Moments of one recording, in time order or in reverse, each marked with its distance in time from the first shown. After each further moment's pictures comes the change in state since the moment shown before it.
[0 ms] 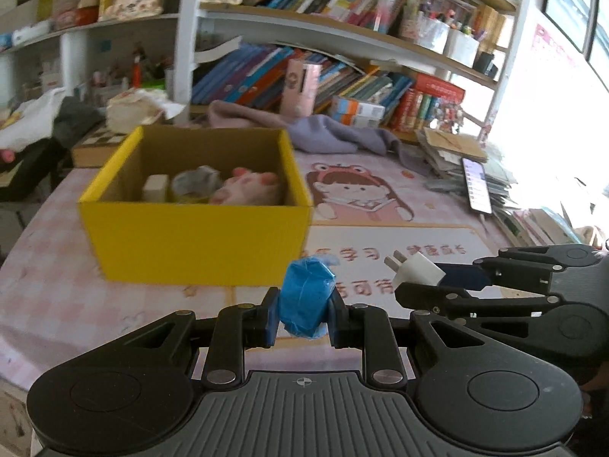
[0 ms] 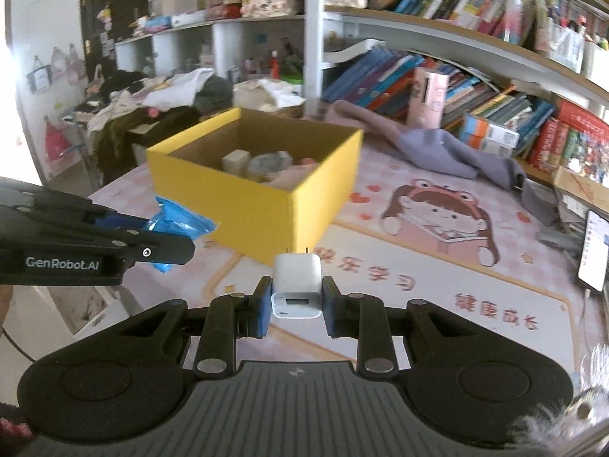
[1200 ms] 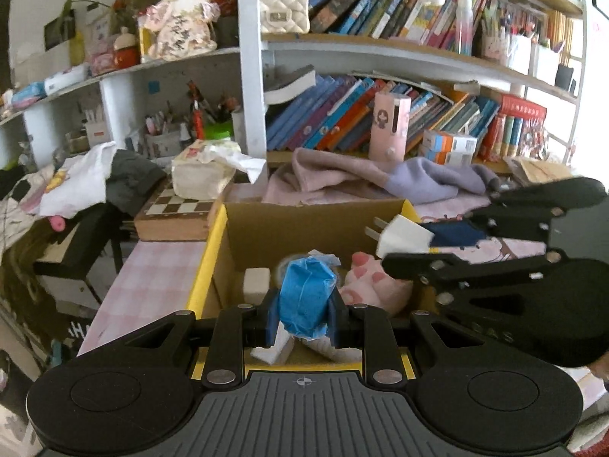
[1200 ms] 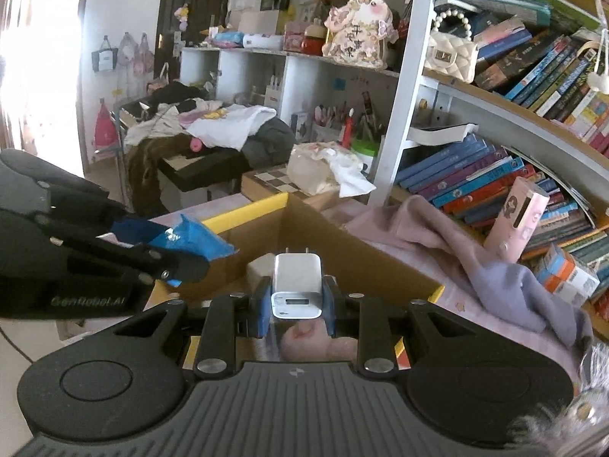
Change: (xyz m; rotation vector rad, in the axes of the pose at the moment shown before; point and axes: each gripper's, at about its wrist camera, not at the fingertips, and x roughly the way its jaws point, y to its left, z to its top) left arm 0.074 0.074 0.104 0.090 -0.046 0.205; right arm 0.138 0.008 0.142 -0.254 -0.118 0.130
